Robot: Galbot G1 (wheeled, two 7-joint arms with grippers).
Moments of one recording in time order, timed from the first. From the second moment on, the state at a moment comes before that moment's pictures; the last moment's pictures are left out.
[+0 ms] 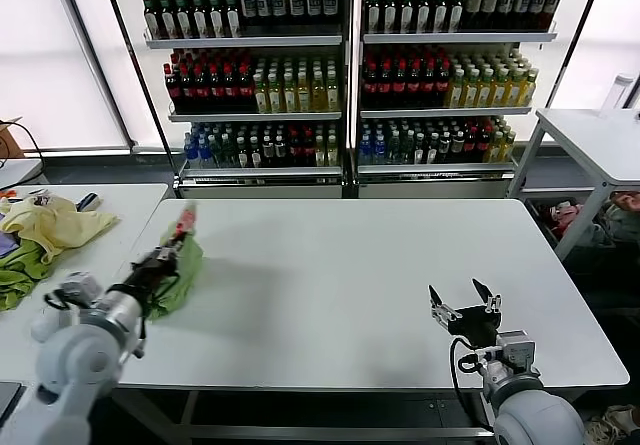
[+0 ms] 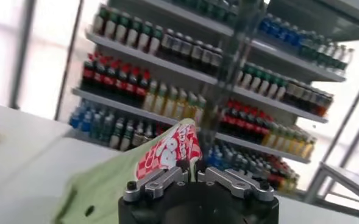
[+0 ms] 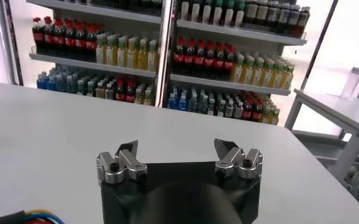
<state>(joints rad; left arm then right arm) 1.13 -1.01 -0.55 -1.96 -0.98 0.42 -0.15 -1.40 1.08 0.49 2.20 0.37 -0.49 0.20</state>
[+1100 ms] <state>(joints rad) 1.01 -1.26 -0.11 -1.87 -0.60 0.29 -0.15 -1.31 1.11 0.43 2.14 0.40 -0.47 0.21</state>
